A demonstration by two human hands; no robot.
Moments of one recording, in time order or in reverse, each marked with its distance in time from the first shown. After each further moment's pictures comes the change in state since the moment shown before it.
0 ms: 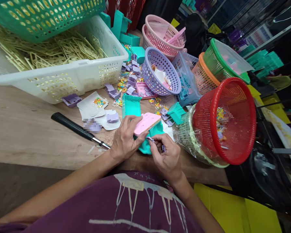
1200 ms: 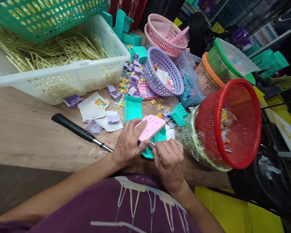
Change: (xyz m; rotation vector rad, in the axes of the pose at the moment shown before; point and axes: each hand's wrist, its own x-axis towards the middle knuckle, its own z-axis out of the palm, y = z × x) left_hand -0.008 -0.005 0.006 0.044 -0.020 0.163; right_hand -0.008 -0.002 0.003 -0.582 -0.081 -0.135
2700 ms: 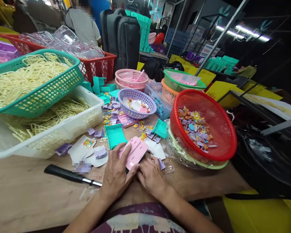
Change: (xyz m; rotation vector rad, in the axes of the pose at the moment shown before) left_hand 0.002 0.006 -0.004 0.298 -0.096 0.085; right_hand -0.018 0.016 0.057 0.311 -0.021 0.049
